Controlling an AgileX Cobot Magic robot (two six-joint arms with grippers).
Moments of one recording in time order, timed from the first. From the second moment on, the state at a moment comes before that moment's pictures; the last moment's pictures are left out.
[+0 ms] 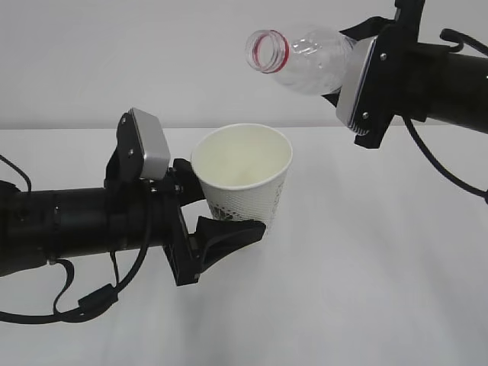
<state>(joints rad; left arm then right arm) -0.51 1.79 -0.66 0.87 -0.98 -0.40 0.24 1.59 -0.87 -0.70 -0.57 -0.66</state>
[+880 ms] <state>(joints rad) -0.51 1.79 -0.66 0.87 -0.98 -0.40 0.24 1.59 -0.87 -0.70 -0.53 -0.81</state>
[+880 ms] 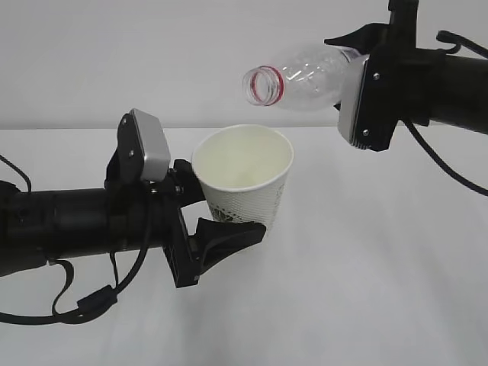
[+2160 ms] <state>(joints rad) -0.51 1.79 -0.66 0.92 -0.98 -0.40 0.24 1.59 -0.87 -0.70 -0.53 -0.95</state>
